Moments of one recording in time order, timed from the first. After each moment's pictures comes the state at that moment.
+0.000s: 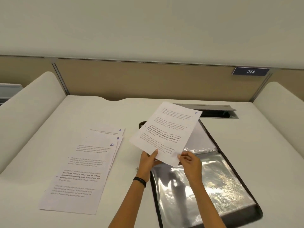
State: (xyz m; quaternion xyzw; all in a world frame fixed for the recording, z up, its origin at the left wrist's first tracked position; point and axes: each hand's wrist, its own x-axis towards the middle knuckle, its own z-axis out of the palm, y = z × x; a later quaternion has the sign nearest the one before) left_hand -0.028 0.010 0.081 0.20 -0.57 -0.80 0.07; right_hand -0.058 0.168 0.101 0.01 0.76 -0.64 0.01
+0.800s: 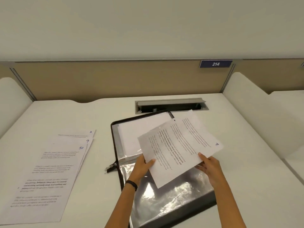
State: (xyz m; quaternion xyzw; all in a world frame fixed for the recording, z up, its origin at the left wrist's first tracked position) left_hand -0.044 0.105 0.062 0.14 -0.69 -0.70 -0.06; right_hand -0.083 0.360 0.103 0.19 0.63 -0.74 0.09
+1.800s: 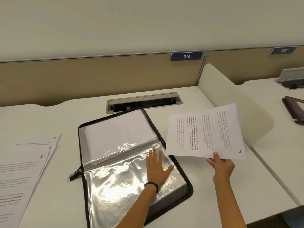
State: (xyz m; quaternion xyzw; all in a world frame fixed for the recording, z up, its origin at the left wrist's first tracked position) left_hand -0.098 0.286 -0.014 0.00 -0.96 -0.27 -0.03; right_hand -0.102 0.496 0.086 0.30 0.58 -0.74 -0.19
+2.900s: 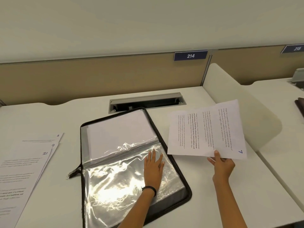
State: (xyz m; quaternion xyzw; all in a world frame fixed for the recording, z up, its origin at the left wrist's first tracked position) left_hand -0.098 0.289 -0.030 0.04 -0.95 -0.30 0.07; right_hand -0.124 0.509 0.069 0.28 0.58 -0.74 -0.19
